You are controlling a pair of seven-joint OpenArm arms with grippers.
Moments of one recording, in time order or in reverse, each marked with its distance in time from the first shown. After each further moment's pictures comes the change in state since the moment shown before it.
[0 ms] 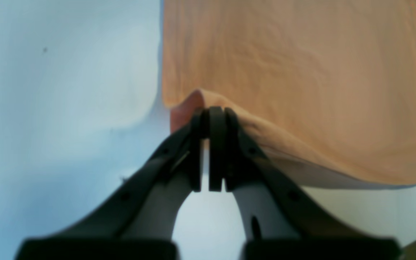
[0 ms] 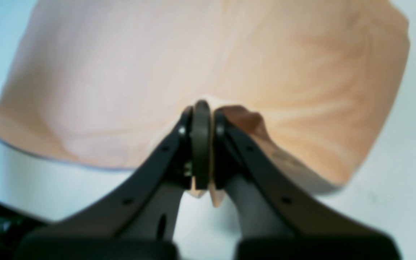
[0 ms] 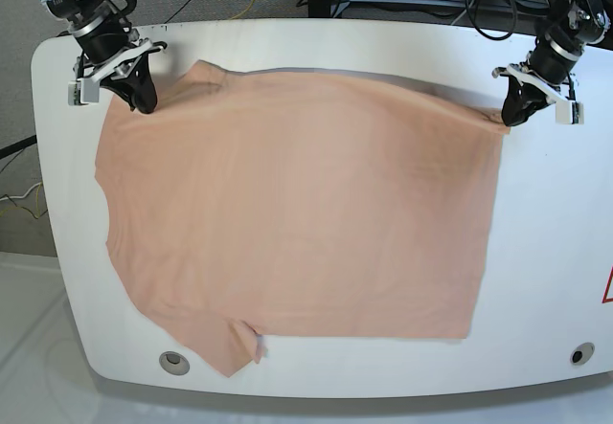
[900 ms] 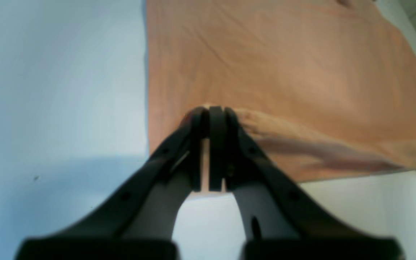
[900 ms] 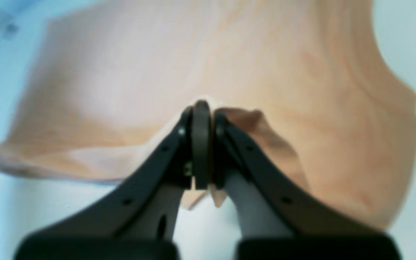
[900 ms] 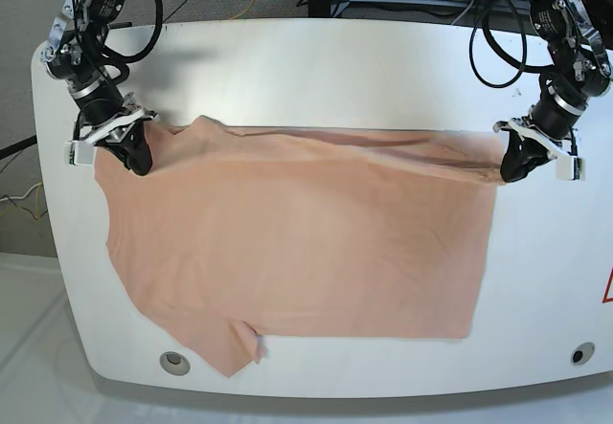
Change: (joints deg) left arm -13.9 0.0 0.7 -3.2 1.1 -0.4 6.3; right arm 19.1 1.3 -2.2 -14.6 -1.2 -0.1 -0.9
